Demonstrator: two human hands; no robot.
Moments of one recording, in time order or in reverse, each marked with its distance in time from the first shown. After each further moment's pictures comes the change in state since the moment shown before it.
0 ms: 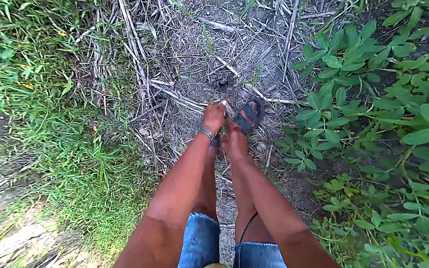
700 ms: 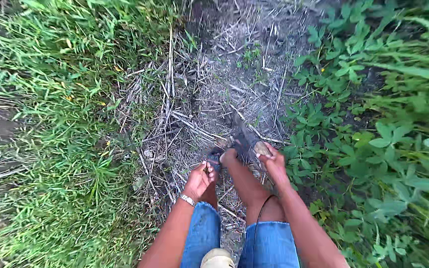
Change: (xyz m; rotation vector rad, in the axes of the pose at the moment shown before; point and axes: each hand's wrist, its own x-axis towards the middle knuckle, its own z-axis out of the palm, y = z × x) left_hand -0.168 -0.099 -0.095 -1.241 -0.120 -0.114; right_hand -0.085 -0.012 -0.120 0.534 0.271 -0.137
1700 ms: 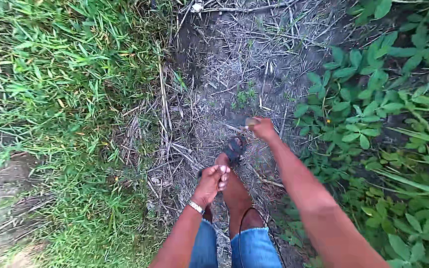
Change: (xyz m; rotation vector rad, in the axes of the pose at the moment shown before) left_hand 0.113 0.169 0.237 0.372 -0.183 -0.001; right_hand 0.369 -0.186 0.004 -0.205 -0.270 0.265
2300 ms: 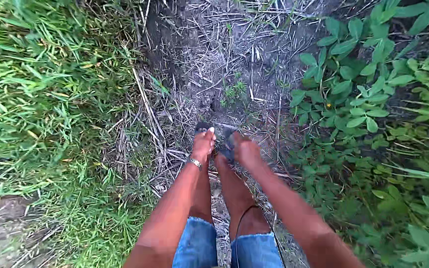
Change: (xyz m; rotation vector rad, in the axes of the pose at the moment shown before) left_hand 0.150 0.075 -0.001 0.552 0.222 -0.011; right_hand -0.041 0.017 0.068 -0.522 -0.023 -0.058
